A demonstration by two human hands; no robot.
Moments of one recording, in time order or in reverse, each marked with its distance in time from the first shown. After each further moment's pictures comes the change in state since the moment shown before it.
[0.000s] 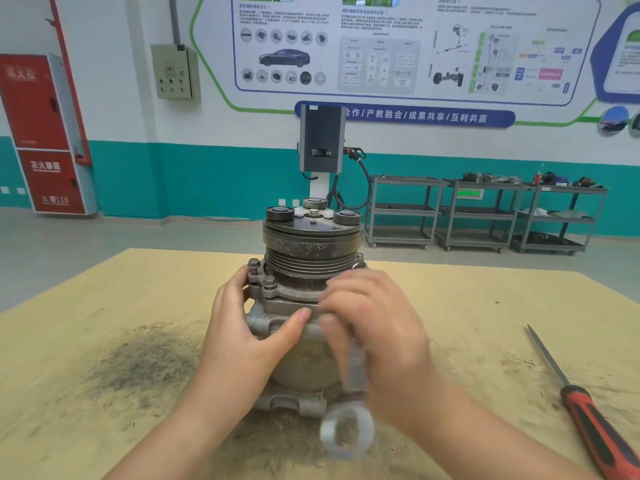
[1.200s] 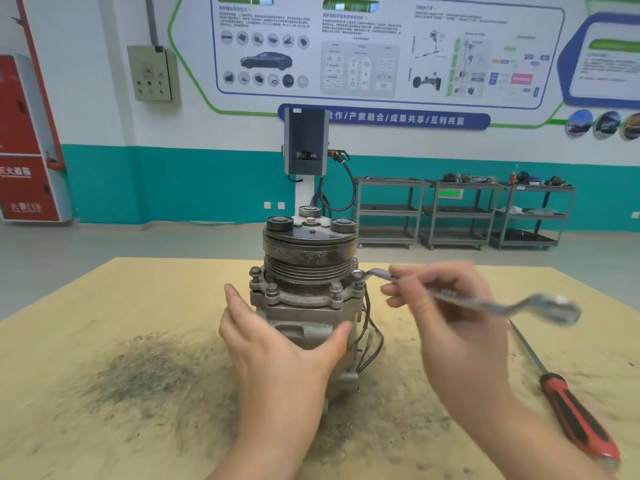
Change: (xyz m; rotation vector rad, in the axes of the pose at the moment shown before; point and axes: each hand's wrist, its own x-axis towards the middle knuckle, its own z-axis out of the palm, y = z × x) left_hand -0.028 0.035 0.039 0.224 0.177 -0.195; right_hand 0.006 -0.016 -0.045 0.249 0.254 0.657
